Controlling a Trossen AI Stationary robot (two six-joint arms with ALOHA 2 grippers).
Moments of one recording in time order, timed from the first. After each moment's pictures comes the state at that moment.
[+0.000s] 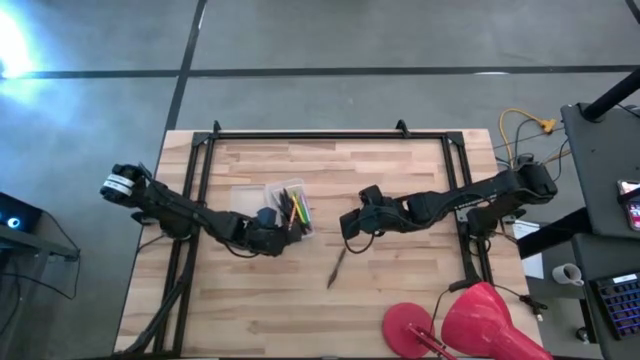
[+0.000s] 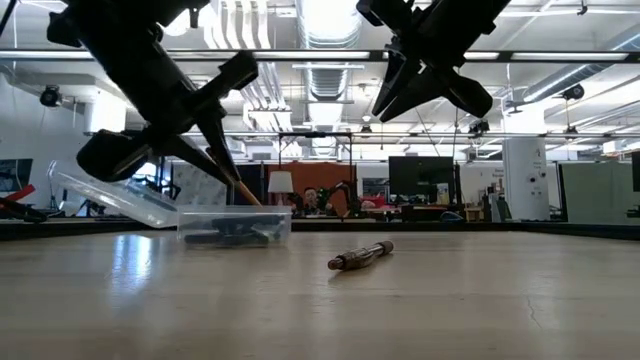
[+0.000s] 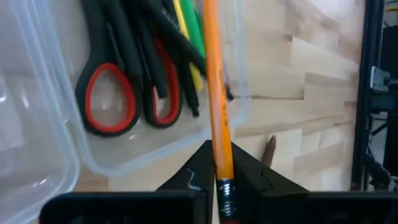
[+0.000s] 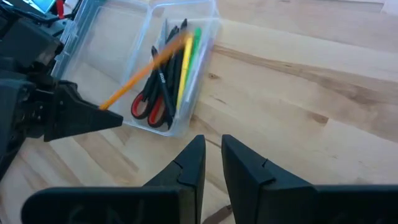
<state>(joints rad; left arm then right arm) -0.28 1.45 0.75 -0.20 -0.43 -1.84 0.17 1.51 1.07 -0.44 0.45 1.22</state>
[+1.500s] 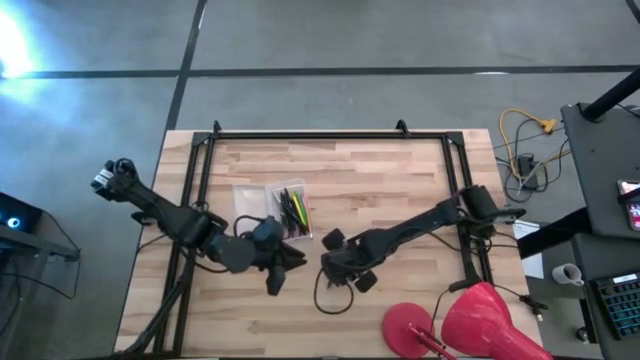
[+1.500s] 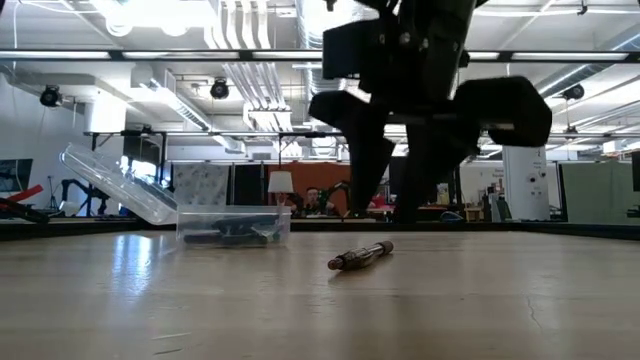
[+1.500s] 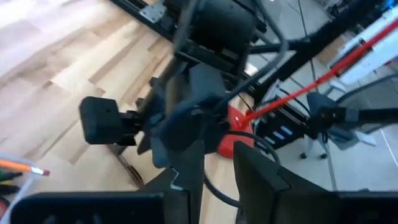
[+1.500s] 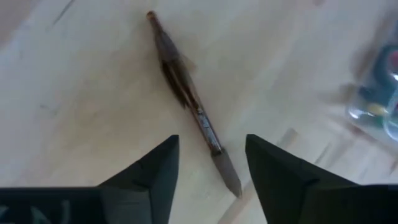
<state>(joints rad) -0.52 1.34 1.30 -0.44 -0.45 -0.87 0.31 2.02 1.45 -0.72 0.13 -0.39</state>
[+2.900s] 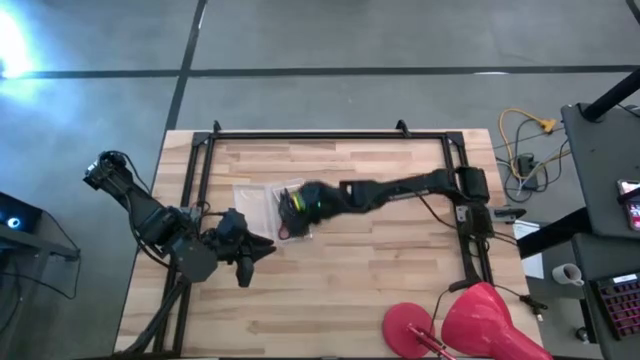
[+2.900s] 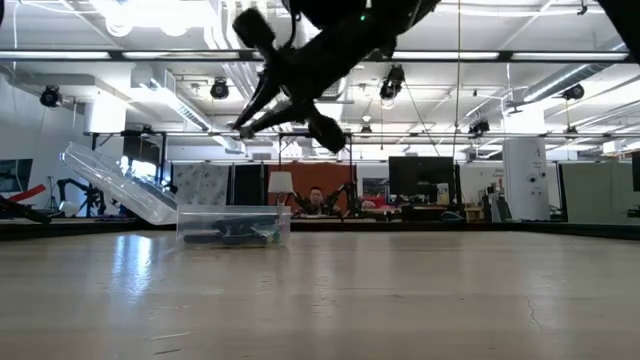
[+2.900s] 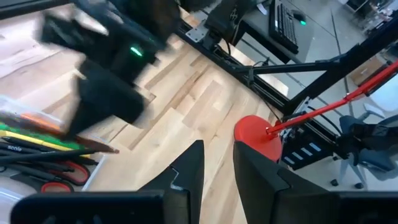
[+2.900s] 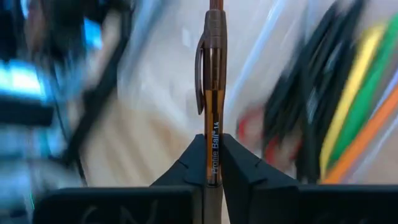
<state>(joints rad) -0.67 1.19 1.29 -0.72 -0.72 -1.04 -0.02 2.01 1.52 -0.20 -0.04 1.01</state>
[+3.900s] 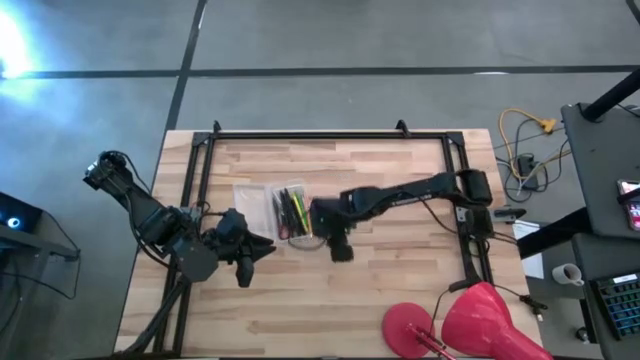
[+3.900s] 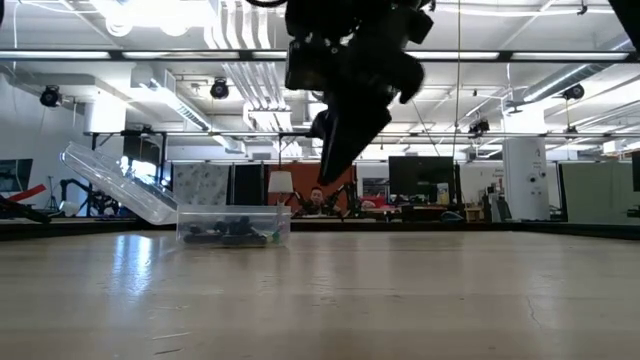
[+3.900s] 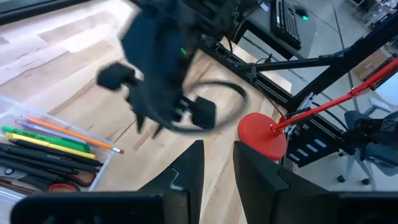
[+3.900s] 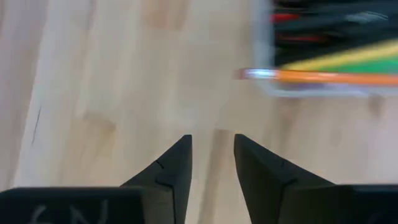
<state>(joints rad) -0.67 1.19 1.28 -0.73 -0.72 -1.02 0.04 1.99 1.53 -0.70 -0.16 -0.07</state>
